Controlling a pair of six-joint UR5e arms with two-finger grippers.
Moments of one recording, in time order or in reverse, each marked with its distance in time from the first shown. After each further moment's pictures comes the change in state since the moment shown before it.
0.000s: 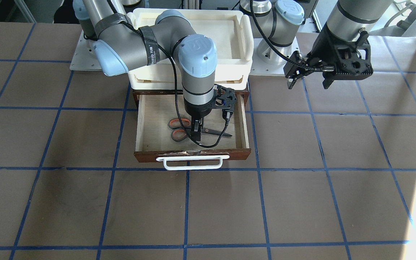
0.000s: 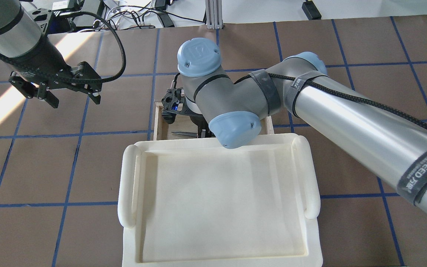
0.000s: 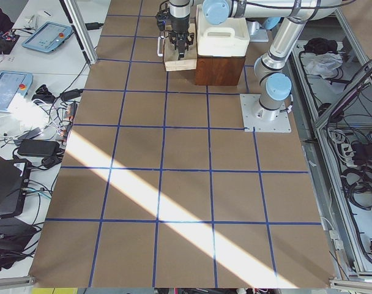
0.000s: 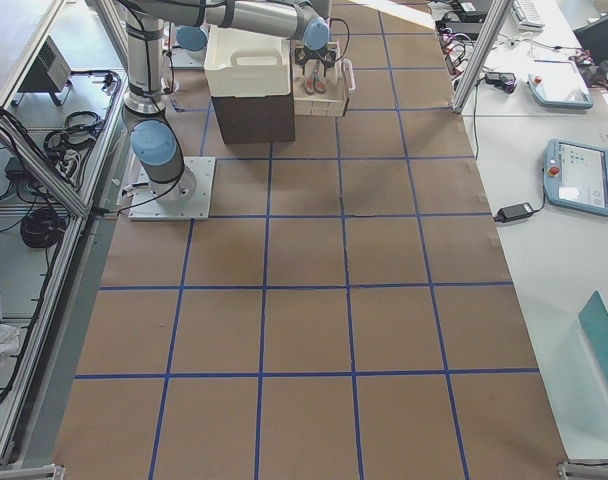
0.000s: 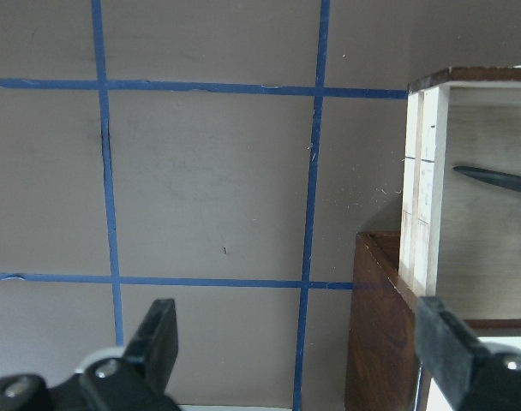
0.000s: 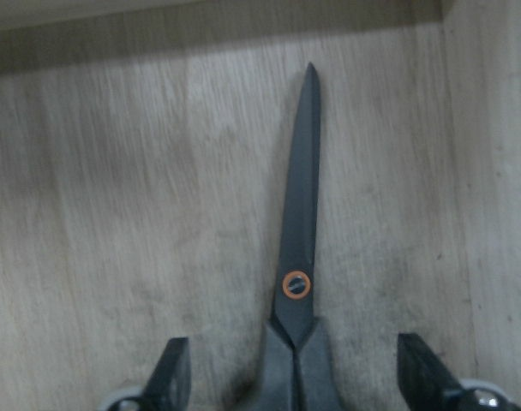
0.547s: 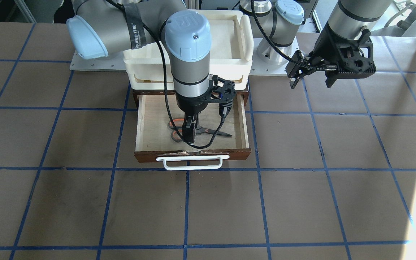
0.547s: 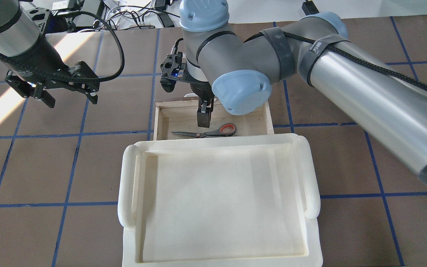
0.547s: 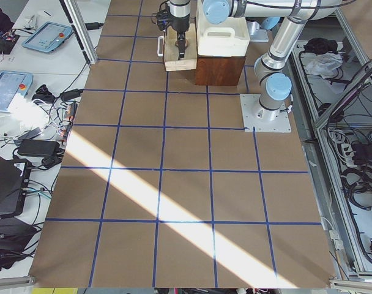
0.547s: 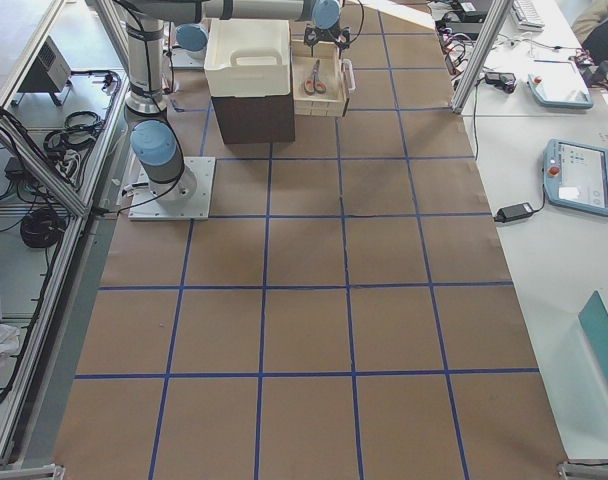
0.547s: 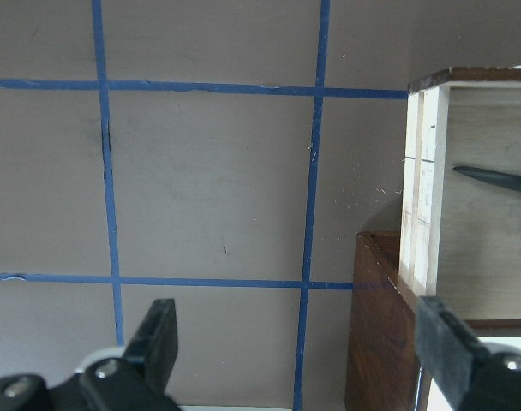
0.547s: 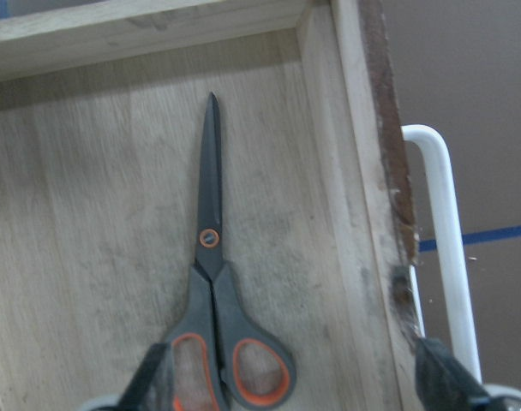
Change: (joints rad) left arm 0.000 0.003 0.007 -0.005 0.021 -0.011; right arm -0.074 -0.028 -0.181 0.188 0.009 -0.002
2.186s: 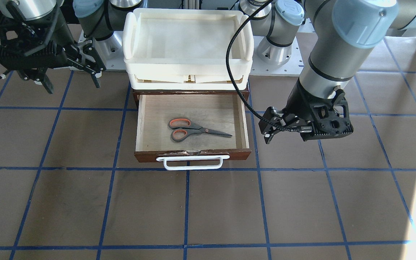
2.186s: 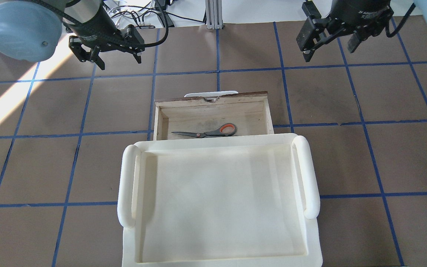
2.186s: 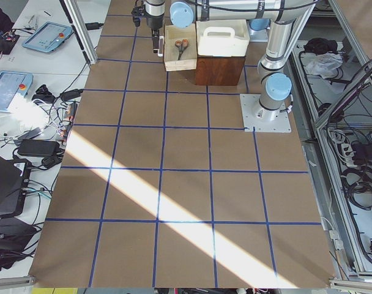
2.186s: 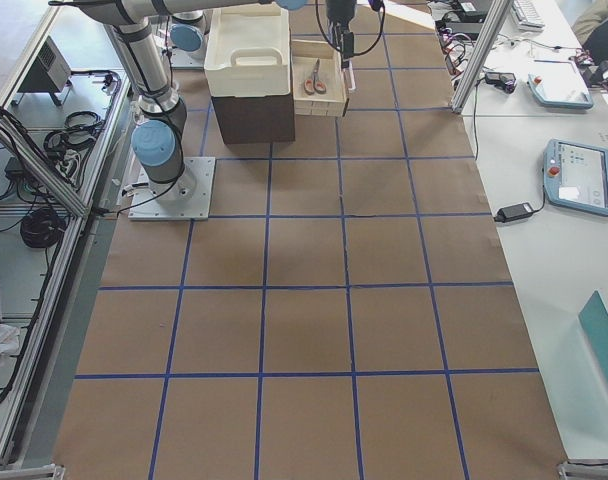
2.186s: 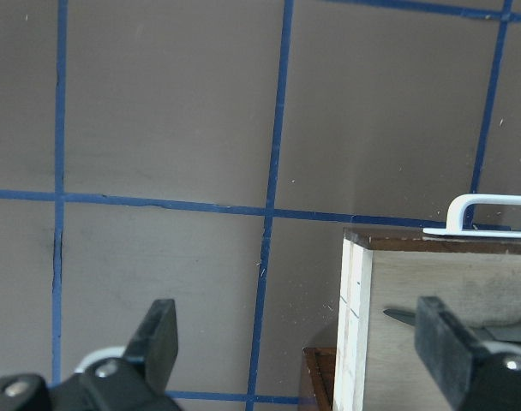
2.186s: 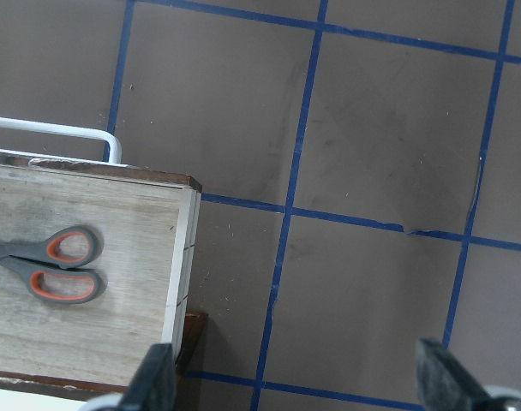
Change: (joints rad) left arm -0.140 -0.290 0.140 0.295 -0.052 -0.211; right arm -0.390 -0.306 -0.036 0.281 -0.030 0.834
